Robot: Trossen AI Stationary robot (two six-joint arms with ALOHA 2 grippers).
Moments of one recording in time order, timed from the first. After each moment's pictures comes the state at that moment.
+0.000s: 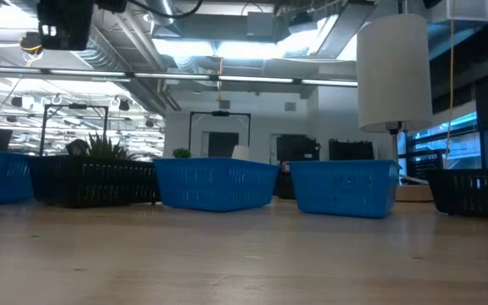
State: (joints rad) left arm -0.18 1.05 1.01 -0.88 0.07 -0.87; right arm 0.33 0.65 0.94 -0.66 0.44 0.05
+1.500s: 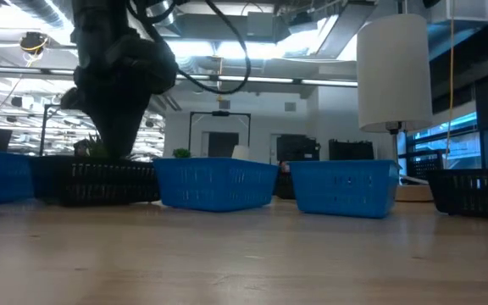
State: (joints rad) left arm -0.22 1.57 1.01 -0.70 -0.13 -1.09; right arm 0.33 0.65 0.94 -0.65 0.42 0.05
